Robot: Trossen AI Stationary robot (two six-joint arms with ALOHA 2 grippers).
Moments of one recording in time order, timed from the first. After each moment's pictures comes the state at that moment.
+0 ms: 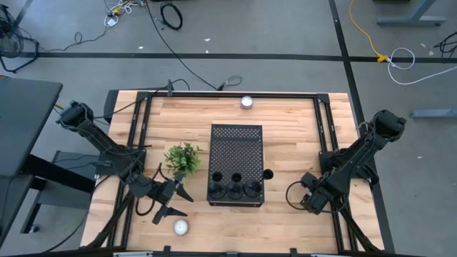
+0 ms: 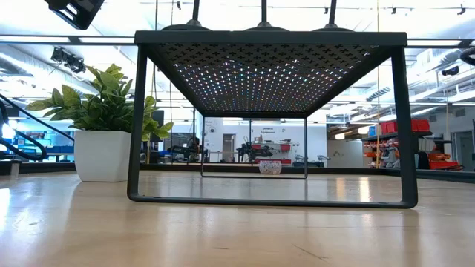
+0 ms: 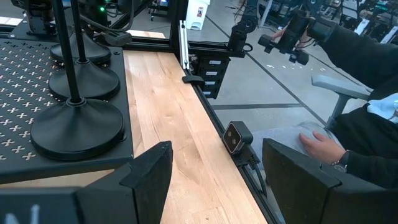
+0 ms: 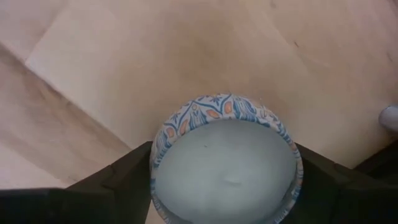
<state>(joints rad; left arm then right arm) -0.74 1.13 0.53 0.35 -0.33 -0.33 0.87 1.34 0.56 -0.80 -0.05 1.63</state>
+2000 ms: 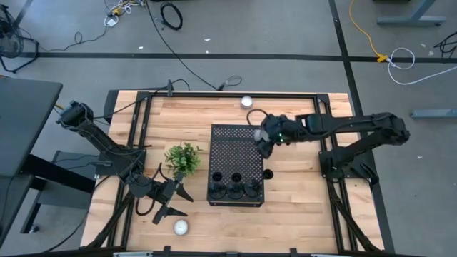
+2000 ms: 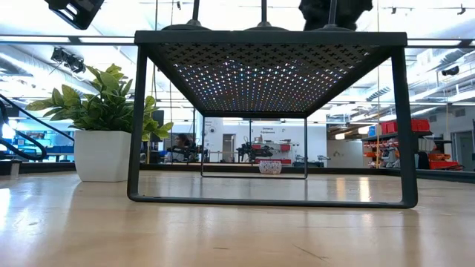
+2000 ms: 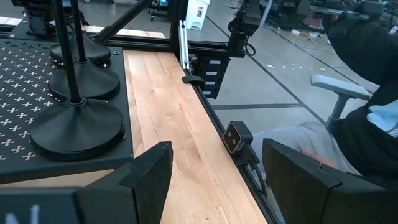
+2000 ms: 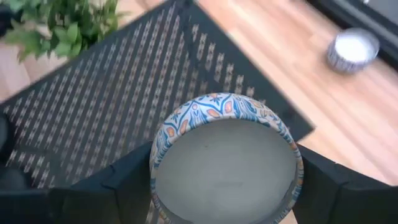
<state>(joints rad) -0.74 1.13 0.53 0.35 -0.33 -0.33 0.00 1.34 1.19 -0.76 0.24 0.54</state>
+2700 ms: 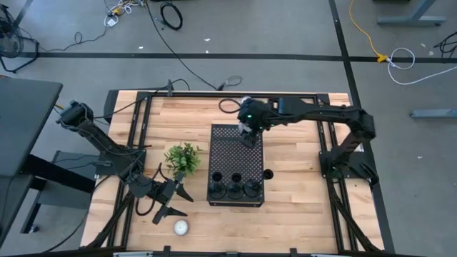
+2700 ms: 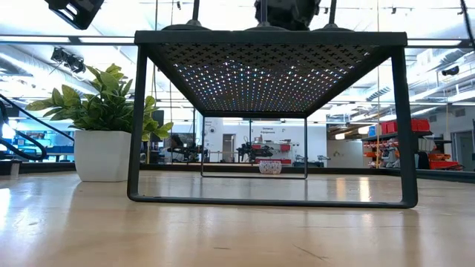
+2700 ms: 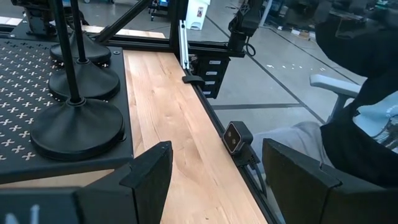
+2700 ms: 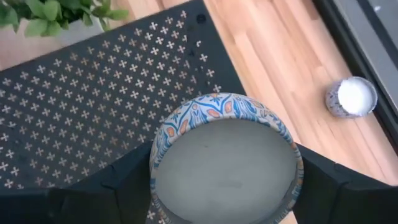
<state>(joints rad) -0.74 1.13 0.53 0.35 -0.33 -0.33 -0.13 1.70 1.66 -1.02 0.12 0.23</state>
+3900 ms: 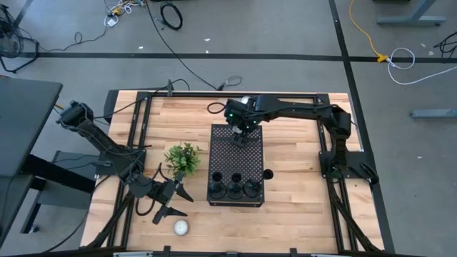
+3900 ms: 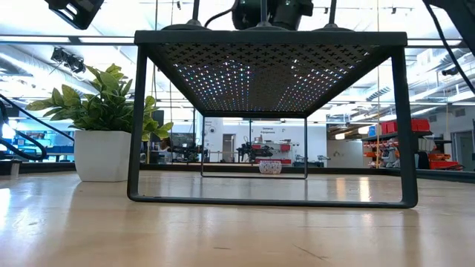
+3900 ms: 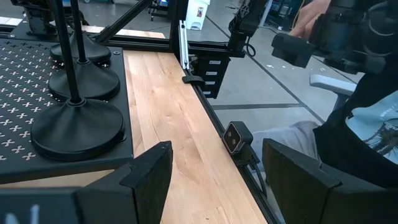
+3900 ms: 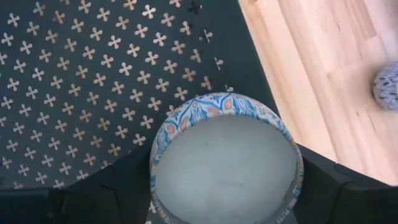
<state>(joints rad) -0.74 1.13 0.53 0.35 -0.33 -0.33 -0.20 1.94 1.78 -1.09 0.01 0.17</state>
